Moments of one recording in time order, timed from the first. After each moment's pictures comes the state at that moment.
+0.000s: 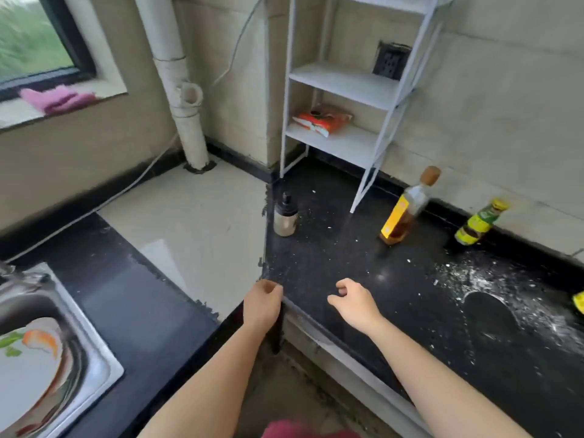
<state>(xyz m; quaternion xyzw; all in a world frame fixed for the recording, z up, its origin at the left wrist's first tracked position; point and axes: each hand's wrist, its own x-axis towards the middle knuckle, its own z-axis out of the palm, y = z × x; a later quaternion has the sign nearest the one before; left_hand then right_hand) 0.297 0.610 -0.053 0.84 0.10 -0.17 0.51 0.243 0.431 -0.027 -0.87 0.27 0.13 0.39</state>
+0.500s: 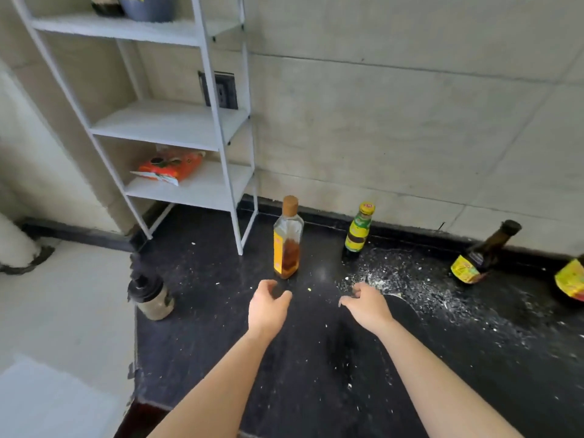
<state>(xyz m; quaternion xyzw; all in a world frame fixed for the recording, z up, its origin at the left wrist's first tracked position) 0.332 0.351 -0.034 0.84 -0.09 -0.25 0.47 0.210 0.193 -0.017 -0.79 0.47 0.03 0.39</state>
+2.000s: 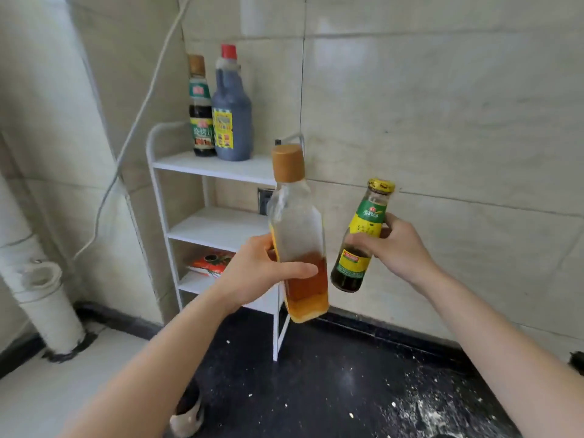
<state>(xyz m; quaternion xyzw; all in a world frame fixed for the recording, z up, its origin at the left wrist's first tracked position) 0.452 0.392 0.235 0.71 -0.42 -0.18 0.54 0.341 0.175 0.243 -0.80 0.22 -0.28 0.48</state>
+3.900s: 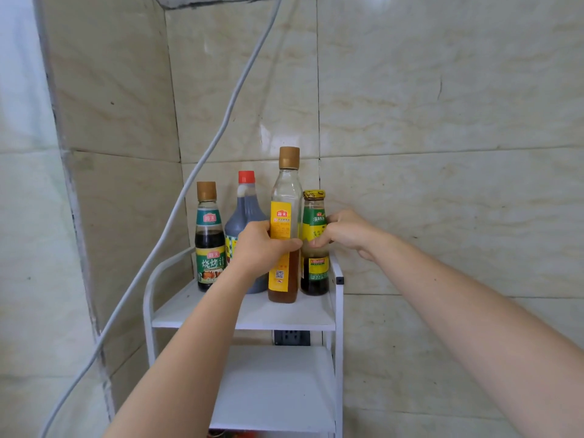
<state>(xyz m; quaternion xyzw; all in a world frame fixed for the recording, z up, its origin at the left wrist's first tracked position) 0.686 0.324 0.397 0.70 -0.46 -0.01 0.54 0.576 0.194 0.425 -0.83 0.25 -0.26 0.43</state>
